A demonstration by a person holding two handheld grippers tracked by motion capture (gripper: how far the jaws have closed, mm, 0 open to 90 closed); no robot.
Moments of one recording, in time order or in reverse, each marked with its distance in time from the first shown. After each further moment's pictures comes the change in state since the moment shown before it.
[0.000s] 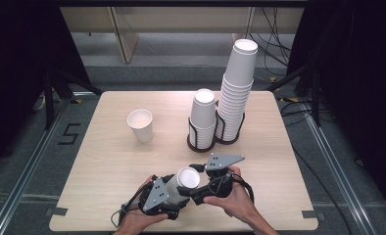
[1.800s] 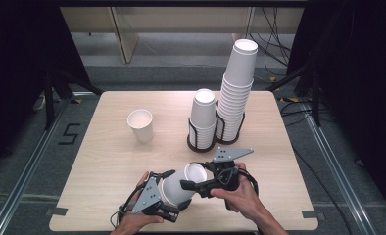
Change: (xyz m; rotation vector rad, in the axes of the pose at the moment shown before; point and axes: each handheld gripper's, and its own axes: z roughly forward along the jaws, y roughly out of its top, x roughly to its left) left arm 0.003 -0.004 -0.004 -0.259 -0.066 -0.065; right arm -0.006 0.012 -0.015 -0.056 0.106 0.109
